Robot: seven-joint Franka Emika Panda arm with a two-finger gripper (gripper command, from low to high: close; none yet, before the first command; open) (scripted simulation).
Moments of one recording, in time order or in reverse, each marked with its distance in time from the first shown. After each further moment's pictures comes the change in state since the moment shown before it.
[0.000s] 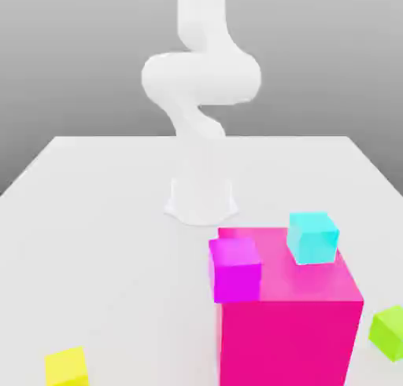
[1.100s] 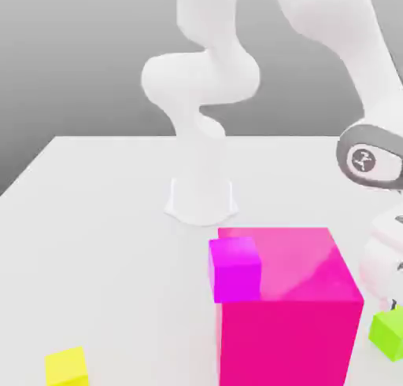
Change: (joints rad) arm 0.246 1.163 0.356 -0.003 -0.359 0.360 0.406
